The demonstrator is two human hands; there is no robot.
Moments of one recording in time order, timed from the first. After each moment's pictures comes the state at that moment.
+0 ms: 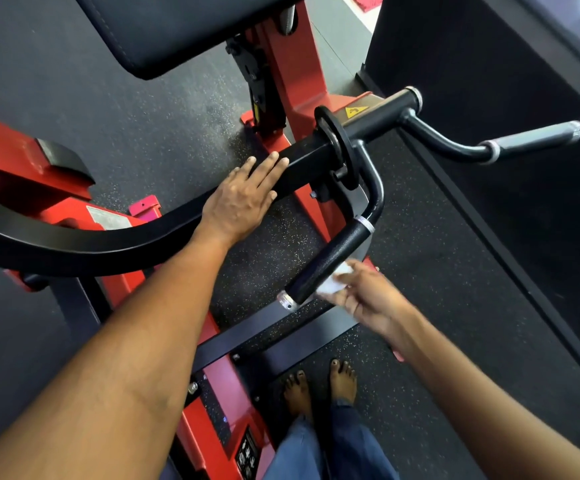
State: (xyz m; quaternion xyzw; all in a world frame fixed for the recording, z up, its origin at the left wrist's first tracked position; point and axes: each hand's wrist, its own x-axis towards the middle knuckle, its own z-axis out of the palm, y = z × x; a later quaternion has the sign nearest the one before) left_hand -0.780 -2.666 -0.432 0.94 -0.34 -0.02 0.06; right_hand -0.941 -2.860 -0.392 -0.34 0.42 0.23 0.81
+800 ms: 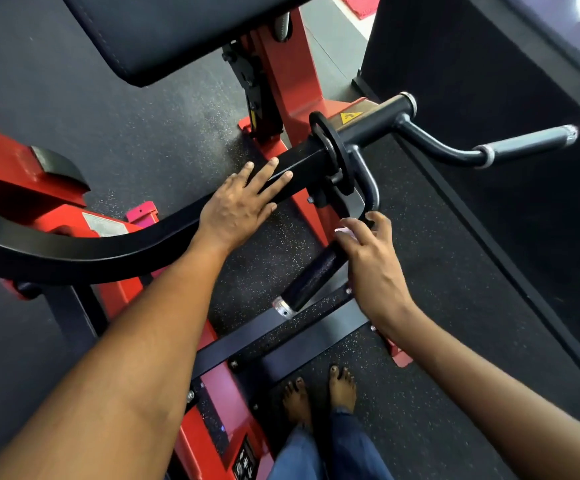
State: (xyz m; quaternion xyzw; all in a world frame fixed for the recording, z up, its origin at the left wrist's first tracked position) left_hand -0.778 -2.667 -0.443 0.92 -0.38 0.06 0.01; right_hand -0.929 -2.873 -0.394 -0.98 -0.03 -0.02 0.20
